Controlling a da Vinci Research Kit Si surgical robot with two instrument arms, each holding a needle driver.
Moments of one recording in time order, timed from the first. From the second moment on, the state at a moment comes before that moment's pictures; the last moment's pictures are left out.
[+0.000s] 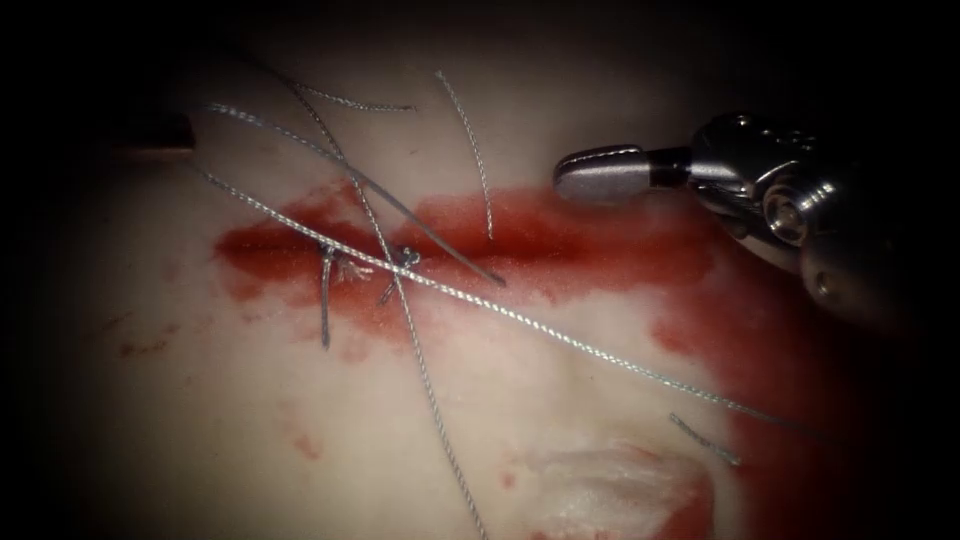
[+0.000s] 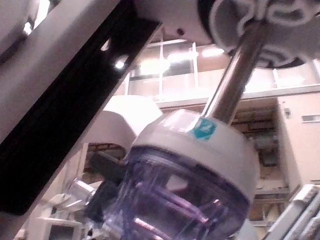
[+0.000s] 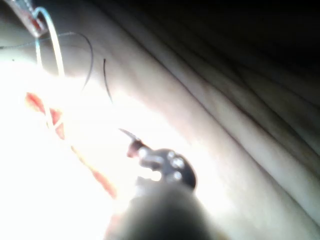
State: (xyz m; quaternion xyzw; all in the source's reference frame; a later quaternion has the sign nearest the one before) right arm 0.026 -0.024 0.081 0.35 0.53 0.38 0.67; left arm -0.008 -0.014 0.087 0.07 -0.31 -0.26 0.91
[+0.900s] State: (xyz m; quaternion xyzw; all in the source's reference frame) right arm 0.019 -0.025 0.080 0.36 0.36 0.22 0.83; left arm -0.010 -0.016 0.088 0.25 -0.34 -0.44 0.80
